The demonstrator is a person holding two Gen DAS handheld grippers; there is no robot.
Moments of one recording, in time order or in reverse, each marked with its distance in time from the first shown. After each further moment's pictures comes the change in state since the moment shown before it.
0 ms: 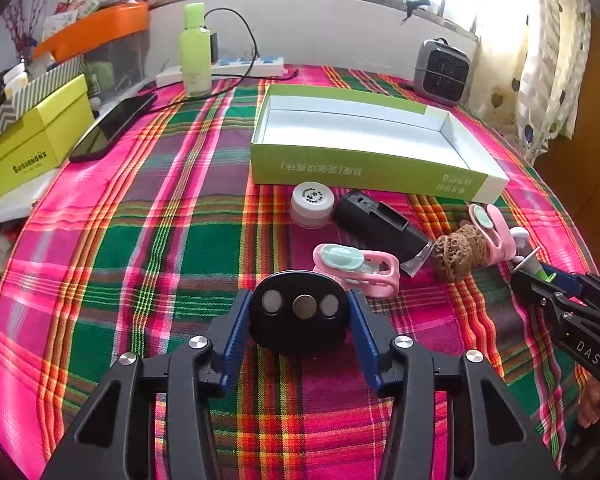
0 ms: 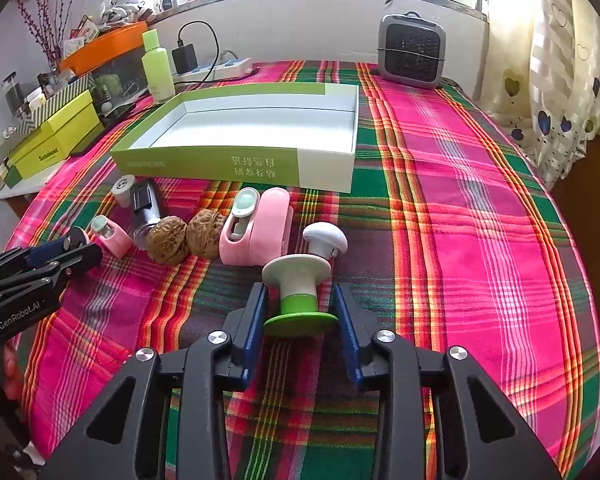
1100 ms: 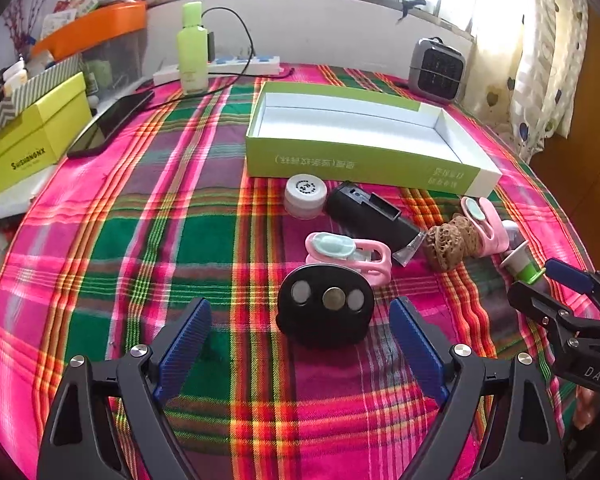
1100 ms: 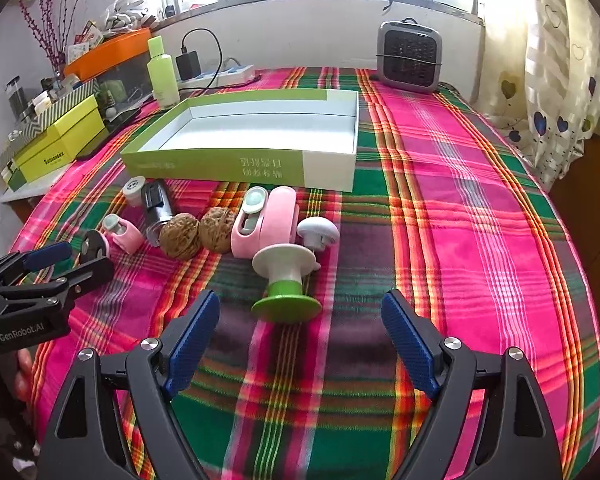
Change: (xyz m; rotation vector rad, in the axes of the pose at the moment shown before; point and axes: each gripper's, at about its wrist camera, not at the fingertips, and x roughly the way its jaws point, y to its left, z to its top) left arm -0.001 -0.002 -0.007 0.002 0.003 -0.013; right arm -0.008 0.003 -0.007 0.005 -0.024 0.002
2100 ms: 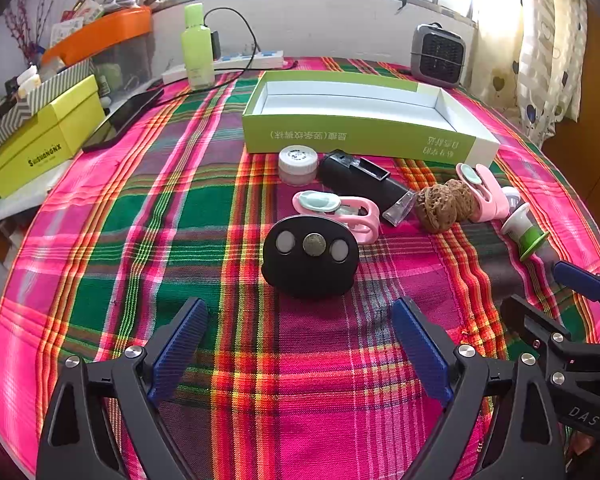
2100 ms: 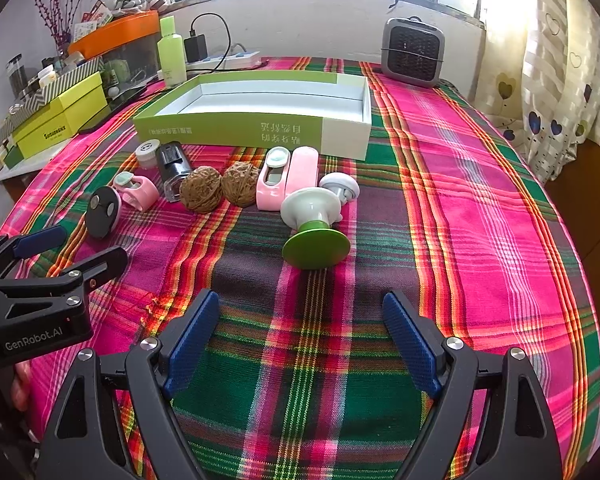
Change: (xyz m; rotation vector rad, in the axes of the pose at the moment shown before) left arm -0.008 -0.017 -0.025 0.034 -0.004 0.076; right arm -0.007 0.022 -0.028 -0.032 0.009 -0.048
